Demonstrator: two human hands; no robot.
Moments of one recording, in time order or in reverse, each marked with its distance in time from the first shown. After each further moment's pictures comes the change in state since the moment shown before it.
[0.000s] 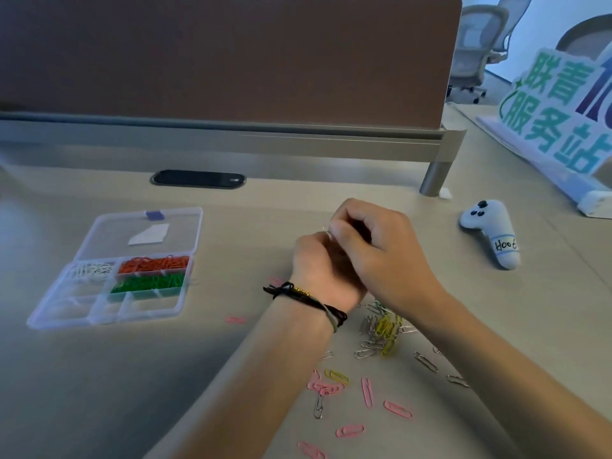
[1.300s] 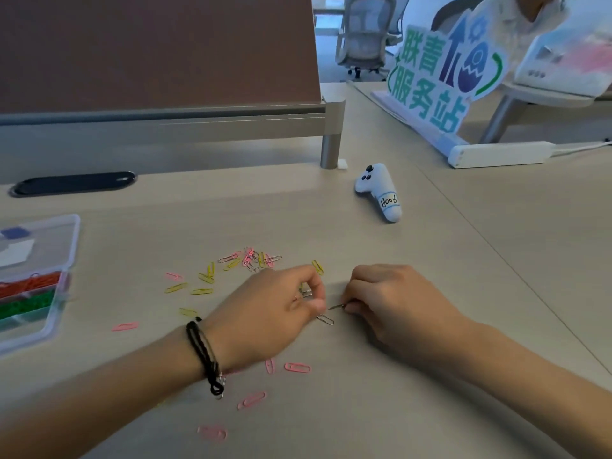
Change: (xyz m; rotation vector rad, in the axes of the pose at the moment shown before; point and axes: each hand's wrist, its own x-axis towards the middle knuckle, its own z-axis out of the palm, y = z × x) left_hand -0.015 -0.051 -0.041 2.027 -0.451 0.451; right_hand -0.132 0.052 -0.104 -0.739 -0.372 -0.060
